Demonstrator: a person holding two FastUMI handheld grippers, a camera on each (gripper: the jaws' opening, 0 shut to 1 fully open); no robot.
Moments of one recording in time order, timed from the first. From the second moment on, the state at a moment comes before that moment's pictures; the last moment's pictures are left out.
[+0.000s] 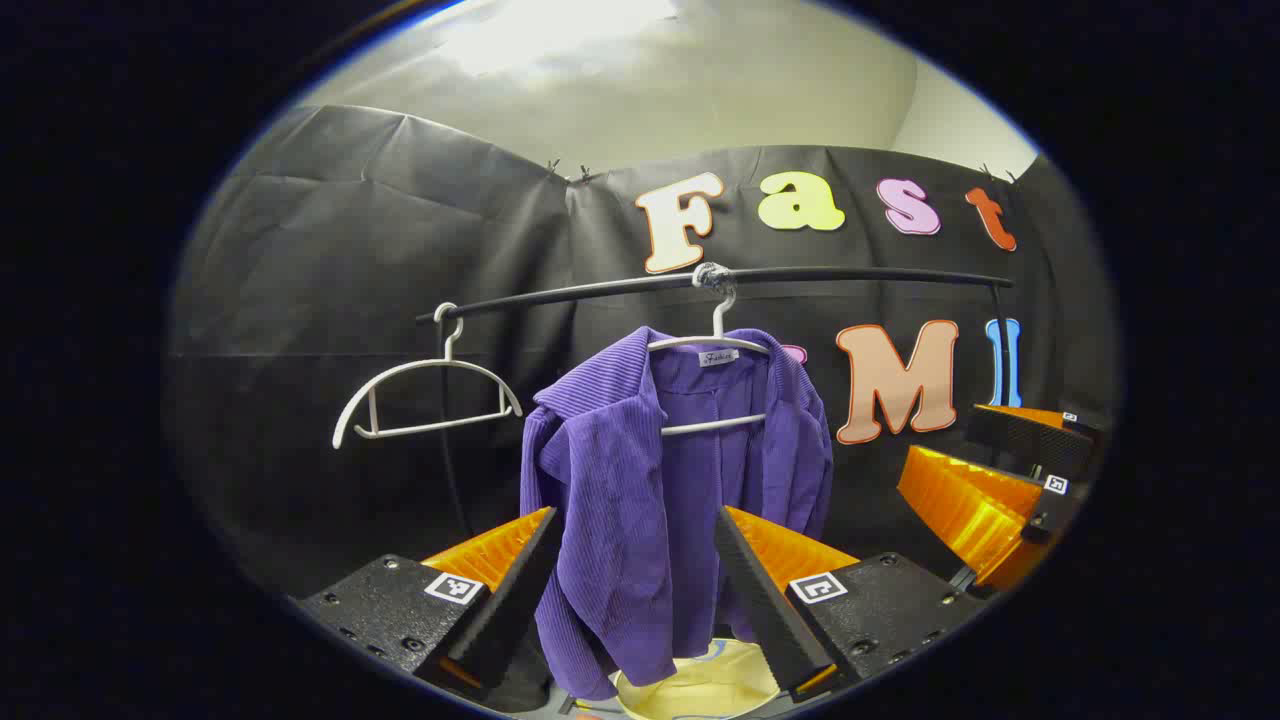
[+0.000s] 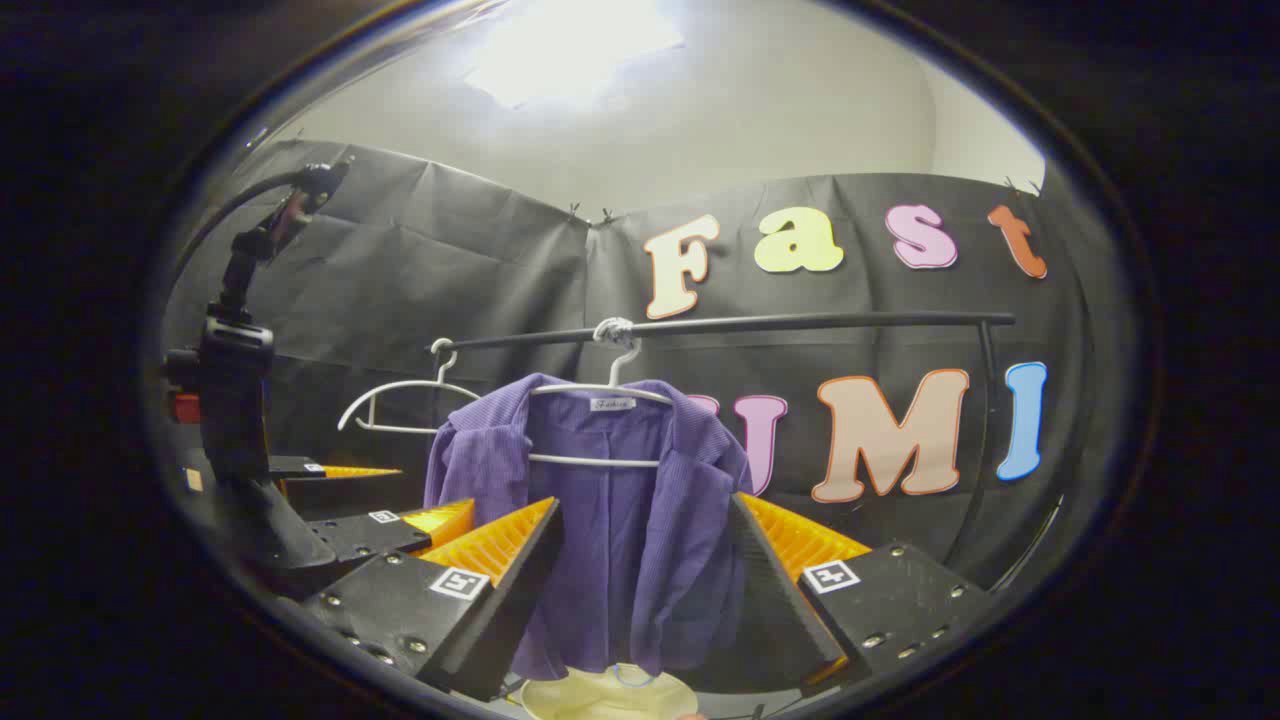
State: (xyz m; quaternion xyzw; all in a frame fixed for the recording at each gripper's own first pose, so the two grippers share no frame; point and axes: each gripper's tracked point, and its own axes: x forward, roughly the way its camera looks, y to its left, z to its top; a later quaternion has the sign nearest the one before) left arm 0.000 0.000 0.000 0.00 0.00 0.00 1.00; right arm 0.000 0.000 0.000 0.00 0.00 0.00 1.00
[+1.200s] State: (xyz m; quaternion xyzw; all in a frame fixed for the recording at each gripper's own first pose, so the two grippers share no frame) left arm 0.042 0.009 -0.048 0.02 0.04 0.06 1.00; right arm -0.003 -0.032 -0.008 -0.02 0.02 -0.04 1.00
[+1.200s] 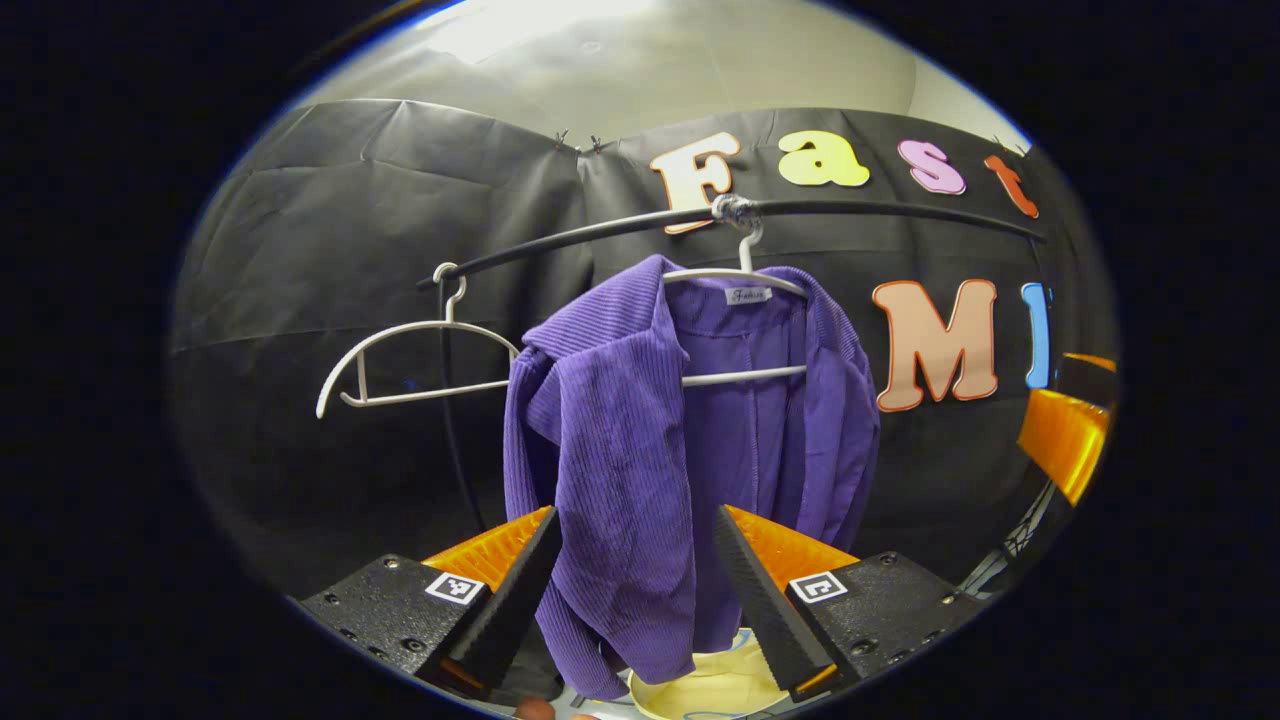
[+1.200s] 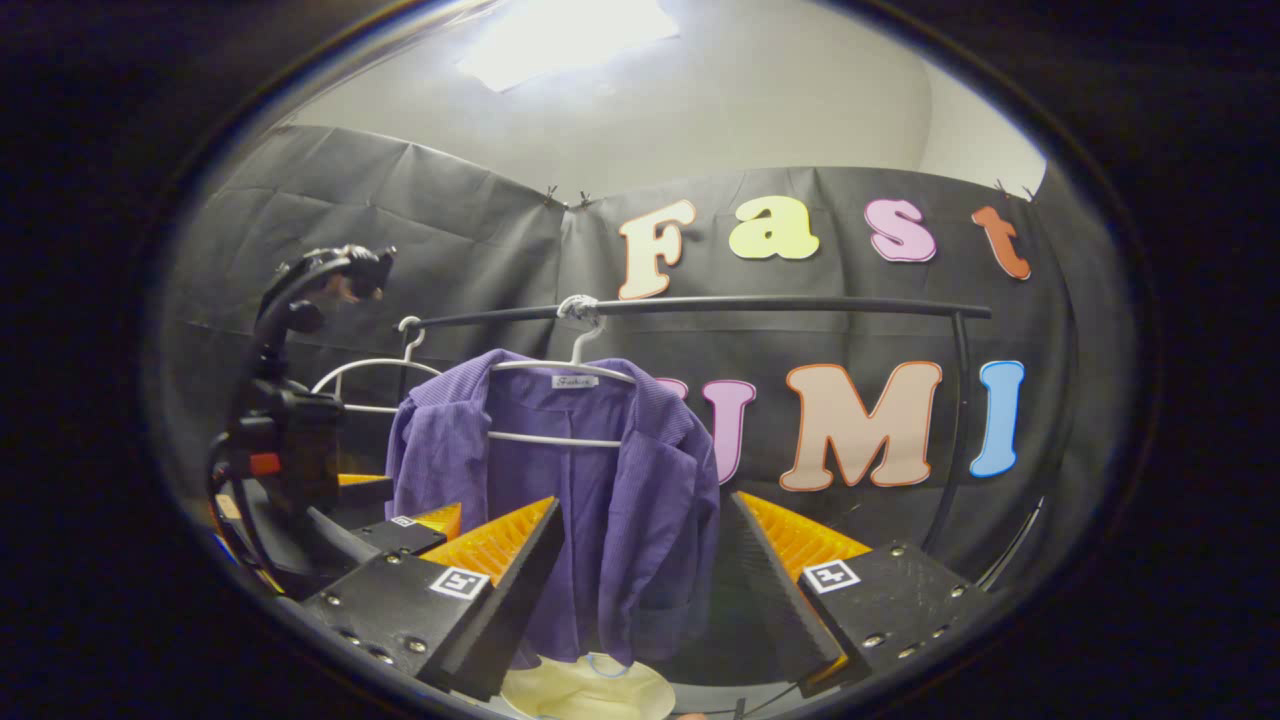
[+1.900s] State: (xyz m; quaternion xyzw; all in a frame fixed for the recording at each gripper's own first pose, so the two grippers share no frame) left arm 0.104 0.023 -0.088 0.06 0.04 0.15 0.99; right arm 0.014 -0.058 -0.021 -0.03 0.03 -0.05 1.00
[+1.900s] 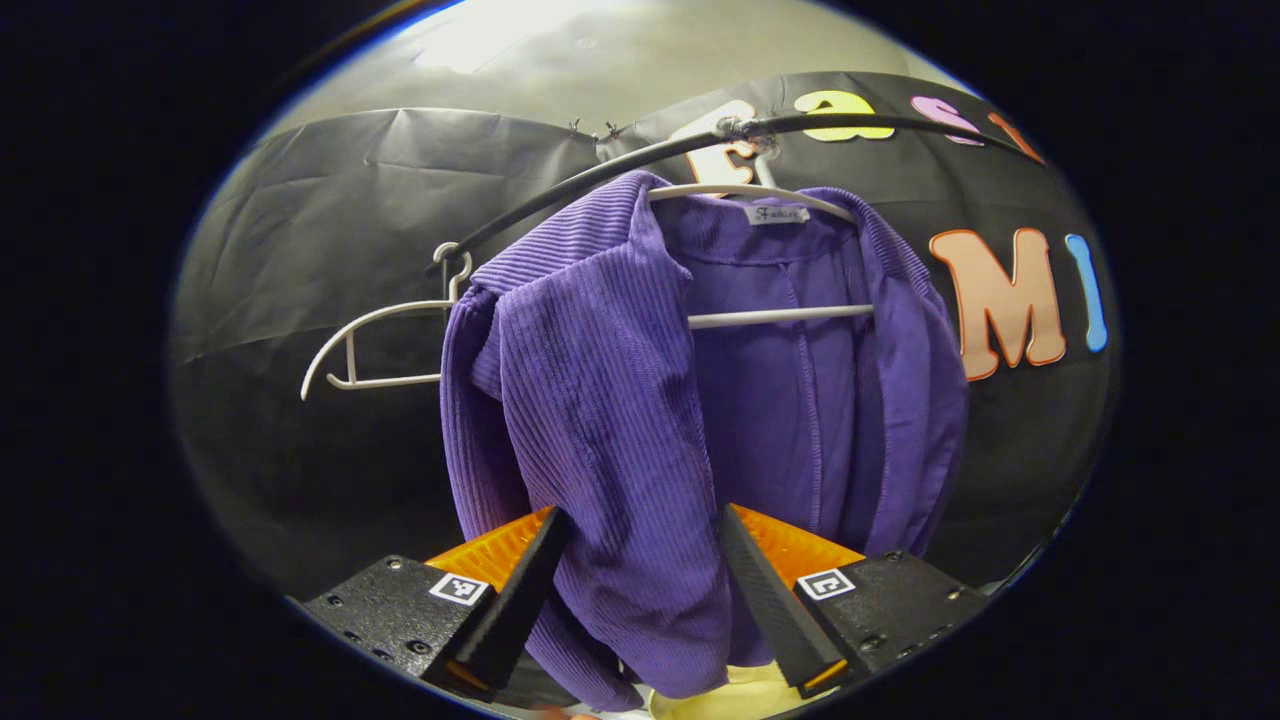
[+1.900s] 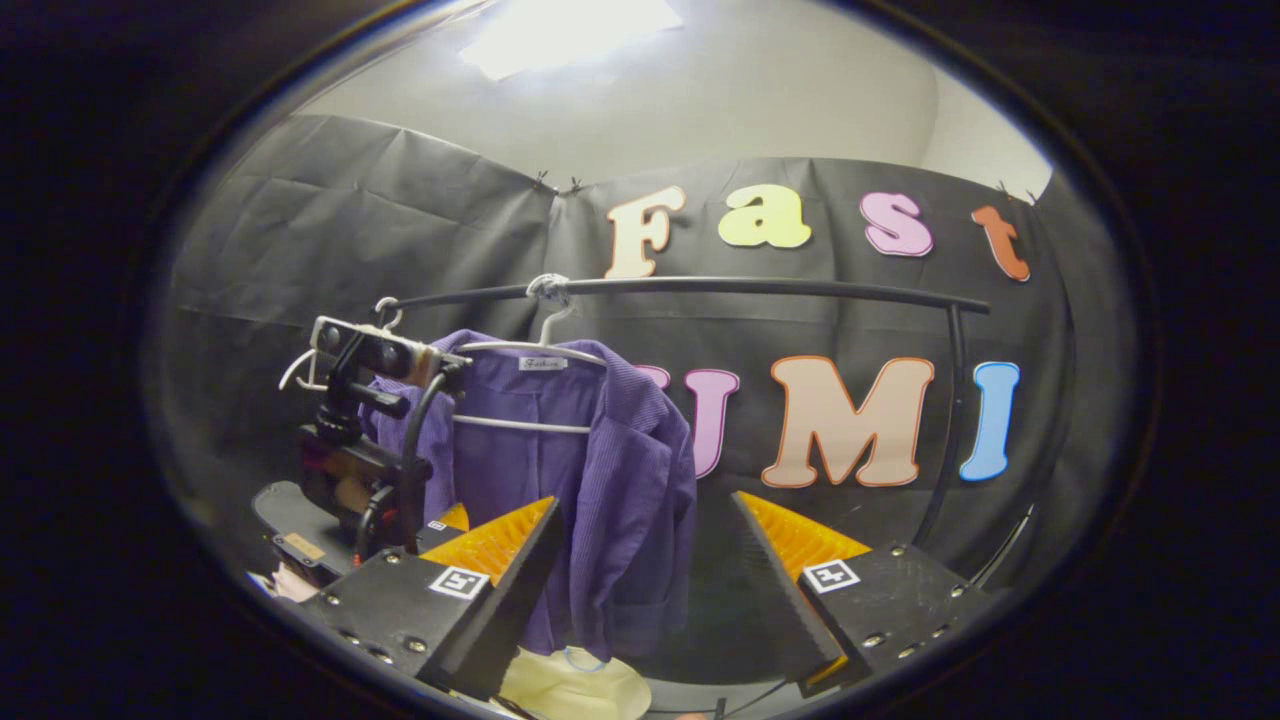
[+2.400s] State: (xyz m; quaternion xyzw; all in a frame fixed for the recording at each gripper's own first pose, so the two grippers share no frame) left arm 0.108 0.034 -0.088 0.03 0.05 0.14 0.99; right arm 0.032 -0.048 -0.035 -0.03 0.05 -0.03 1.00
